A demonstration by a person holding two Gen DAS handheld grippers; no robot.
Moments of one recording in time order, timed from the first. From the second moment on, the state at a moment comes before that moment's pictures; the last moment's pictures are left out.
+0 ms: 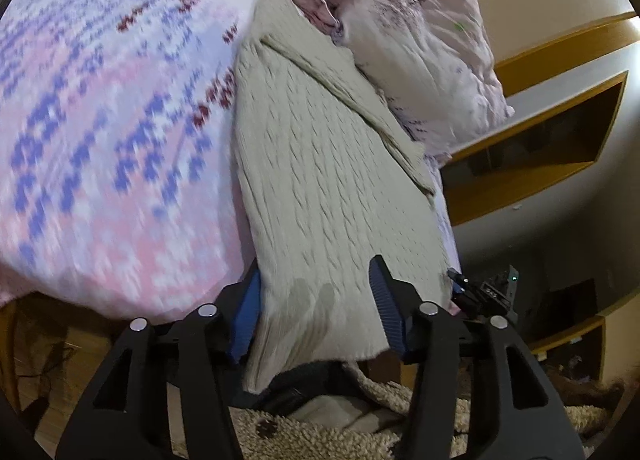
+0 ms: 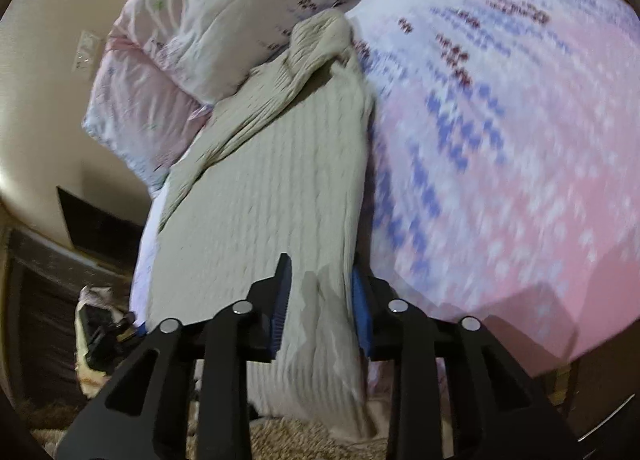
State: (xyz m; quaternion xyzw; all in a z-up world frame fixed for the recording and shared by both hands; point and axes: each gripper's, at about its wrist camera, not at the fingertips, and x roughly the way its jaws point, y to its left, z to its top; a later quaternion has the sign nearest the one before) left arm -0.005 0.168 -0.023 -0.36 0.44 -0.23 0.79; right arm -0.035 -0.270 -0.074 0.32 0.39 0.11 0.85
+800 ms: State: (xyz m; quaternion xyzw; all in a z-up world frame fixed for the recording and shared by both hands) left arm 0.013 0.147 0.035 -0.25 0.40 -0.20 0.86; right arm -0.065 -0.214 -0.003 0.11 0.26 0.08 0.96
